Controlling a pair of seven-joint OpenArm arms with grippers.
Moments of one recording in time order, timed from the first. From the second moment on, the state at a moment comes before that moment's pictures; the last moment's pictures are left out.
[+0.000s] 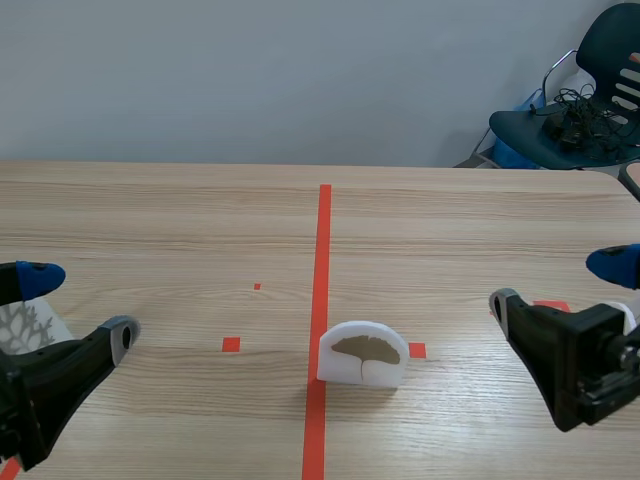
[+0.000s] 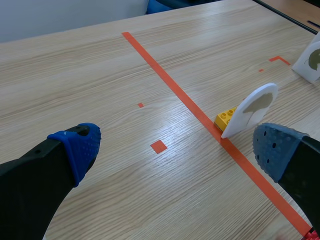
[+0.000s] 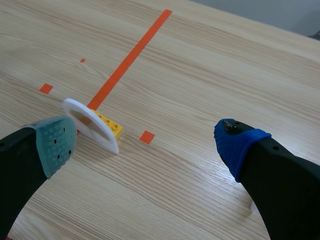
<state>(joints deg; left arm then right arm) 39.2 -20.7 -18.3 107.8 -21.1 -45.0 -2.0 -47.3 21.4 17.2 125.3 21.0 24.9 -10.6</state>
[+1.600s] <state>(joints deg) 39.2 -20.7 -18.3 107.8 -21.1 -45.0 -2.0 -27.1 29.0 -4.2 97.2 7.8 30.3 1.3</state>
